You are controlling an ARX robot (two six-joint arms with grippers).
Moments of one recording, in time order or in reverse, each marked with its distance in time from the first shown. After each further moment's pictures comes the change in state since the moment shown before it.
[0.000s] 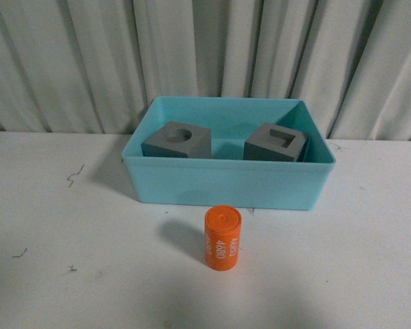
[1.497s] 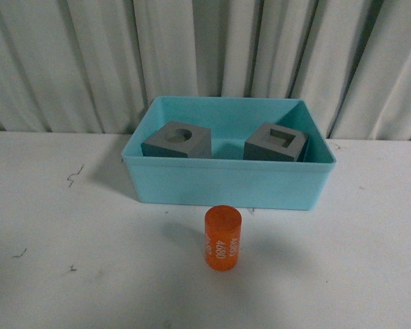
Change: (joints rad) left arm 0.000 0.000 0.000 0.000 0.000 0.000; right arm -0.069 1.157 0.511 -0.109 -0.531 -0.455
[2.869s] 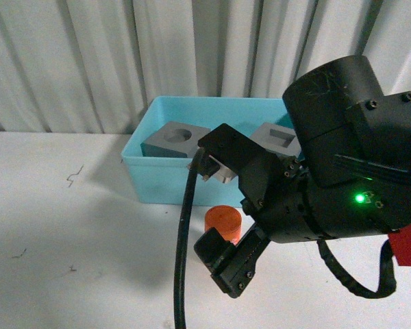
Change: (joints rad) left arm 0.000 0.000 0.000 0.000 0.000 0.000; right arm 0.528 0.858 0.488 0.325 0.259 0.063
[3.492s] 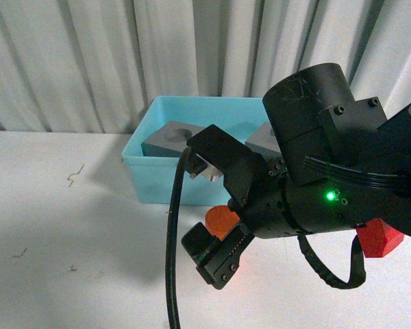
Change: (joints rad) left arm 0.000 0.000 0.000 0.000 0.000 0.000; right arm 0.013 0.062 0.061 0.004 0.007 0.024
